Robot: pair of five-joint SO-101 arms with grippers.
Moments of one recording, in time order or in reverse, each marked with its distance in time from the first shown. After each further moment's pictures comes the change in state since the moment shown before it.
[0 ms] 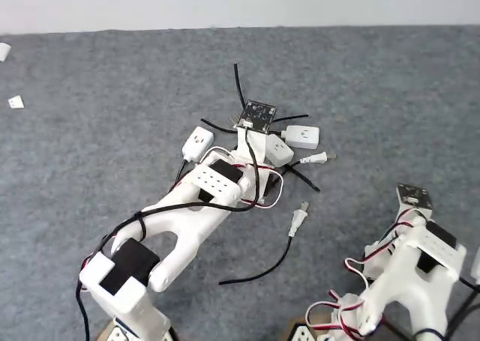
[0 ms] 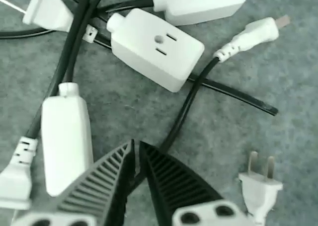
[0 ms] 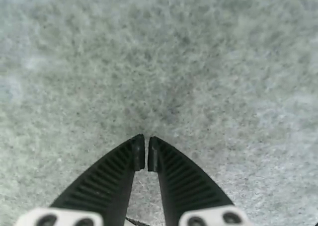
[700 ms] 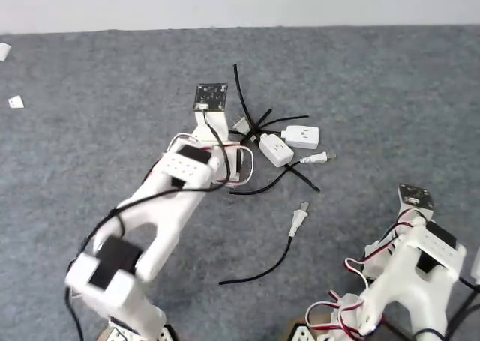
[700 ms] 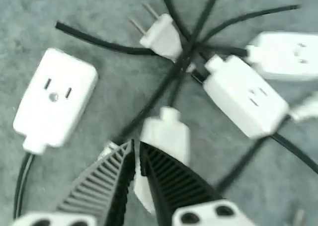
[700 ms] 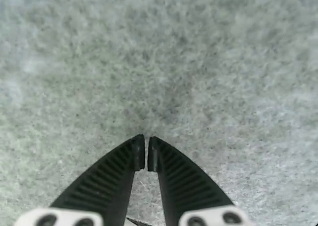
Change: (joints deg) left arm -10.7 -0.1 -1.8 1.1 5.3; right arm 0.0 0.0 0.0 0.0 -1.0
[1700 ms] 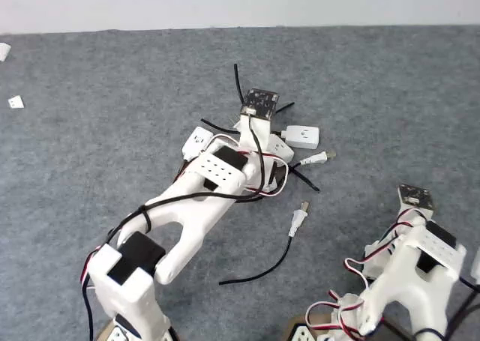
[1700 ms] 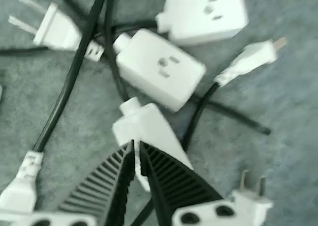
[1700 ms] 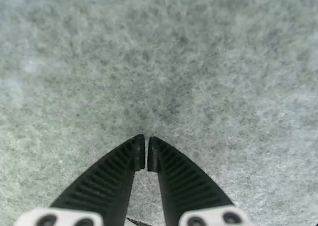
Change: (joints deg) left arm 10.0 4.0 -7.7 4.9 -4.1; right arm -0.1 0.0 0.0 0.0 0.0
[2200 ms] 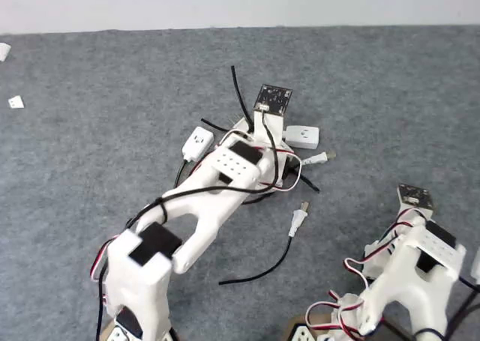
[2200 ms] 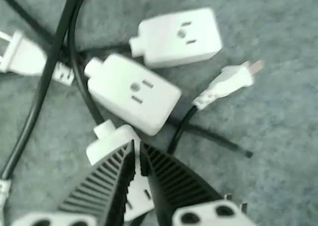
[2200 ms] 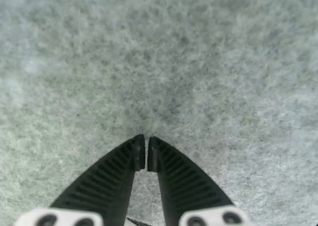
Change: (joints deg) left arm 2.1 8.8 -10.0 1.8 2.8; right arm -0.1 0.0 0.0 0.0 0.0
